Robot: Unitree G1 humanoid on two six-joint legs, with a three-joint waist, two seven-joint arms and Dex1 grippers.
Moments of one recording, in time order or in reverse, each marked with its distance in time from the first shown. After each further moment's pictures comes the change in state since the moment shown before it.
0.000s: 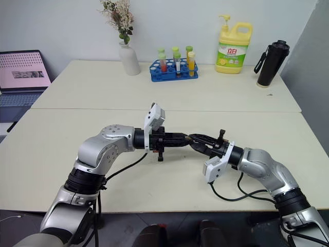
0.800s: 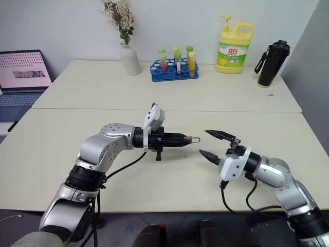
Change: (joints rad) left arm -0.047 0.008 -0.018 0.105 0.038 -0.096 -0.087; right arm 0.279 -0.147 -0.100 -0.391 0.642 0.504 0.294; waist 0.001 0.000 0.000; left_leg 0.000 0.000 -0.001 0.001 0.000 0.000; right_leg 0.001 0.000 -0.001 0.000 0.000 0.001
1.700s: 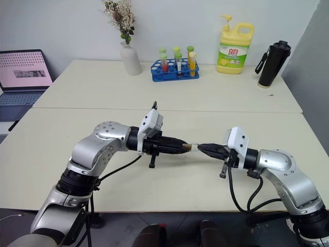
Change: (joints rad) left arm 0.054 0.069 -0.021 -0.159 0.004 -0.035 -0.090; right arm -0.107 0.060 -0.063 -0.088 0.384 0.608 0.212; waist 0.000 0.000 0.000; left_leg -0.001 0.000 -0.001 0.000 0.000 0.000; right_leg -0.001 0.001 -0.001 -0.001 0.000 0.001
